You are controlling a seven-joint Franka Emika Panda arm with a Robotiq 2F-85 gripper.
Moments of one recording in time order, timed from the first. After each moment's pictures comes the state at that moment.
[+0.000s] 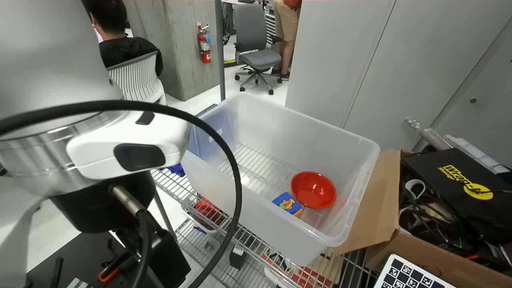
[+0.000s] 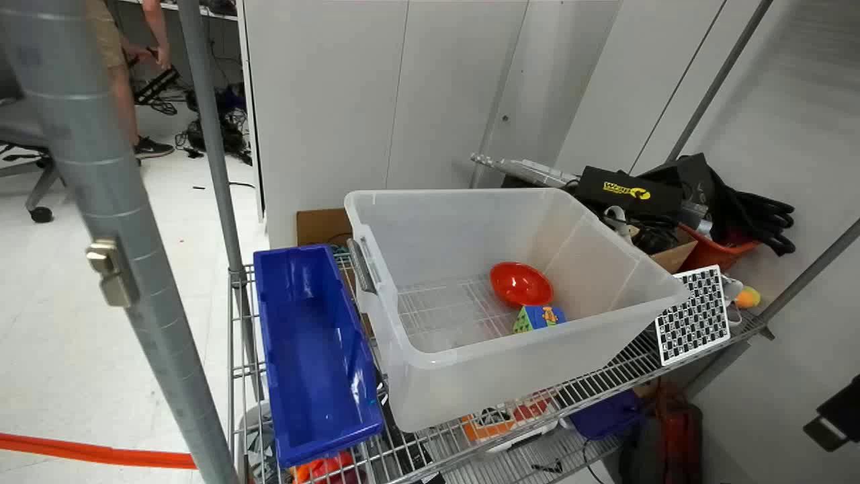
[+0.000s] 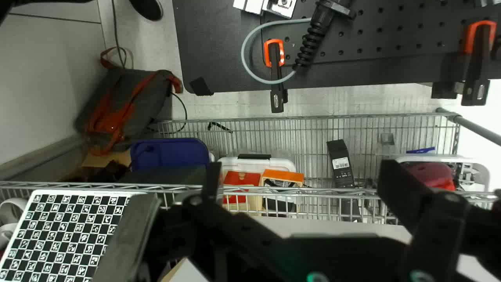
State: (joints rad) arm -0.11 -0.60 0.01 -2.66 -0.23 2.04 0.03
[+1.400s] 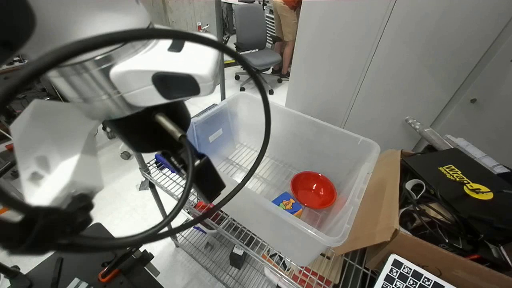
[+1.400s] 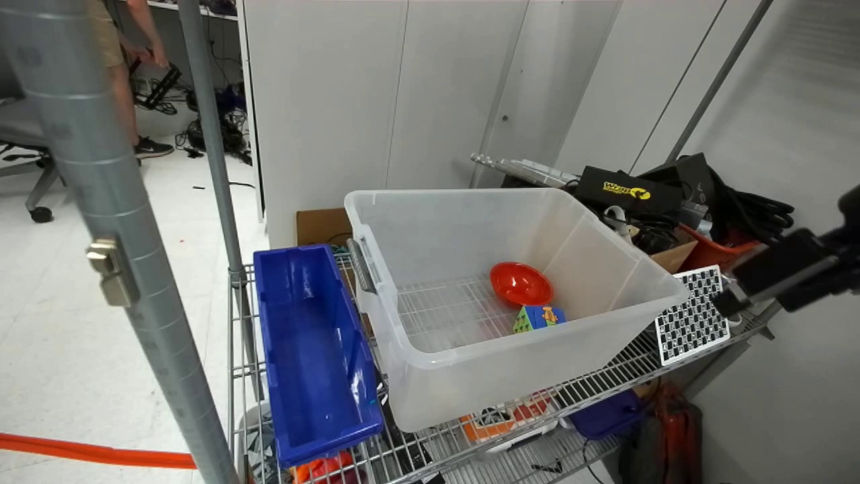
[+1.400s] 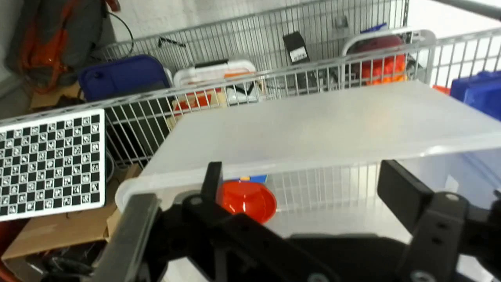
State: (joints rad) arm -0.09 -0.50 0.00 -2.54 -0.07 2.30 0.10
